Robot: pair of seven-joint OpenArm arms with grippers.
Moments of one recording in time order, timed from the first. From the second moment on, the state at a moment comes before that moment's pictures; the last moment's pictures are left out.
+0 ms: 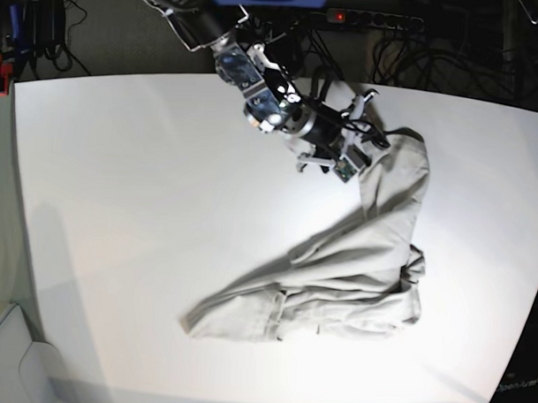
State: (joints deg) left arm 14.0 -26.2 -43.3 88.9 -16.7 -9.7 24.6; right arm 3.5 -9.2 -30.6 59.7 1.6 23.2 -10.2
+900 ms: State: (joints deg) left arm 14.0 -19.2 -43.3 93.7 -16.9 -9.7 24.7; right arm -1.3 -8.4 -20.5 75.7 -0.4 22.0 -22.4
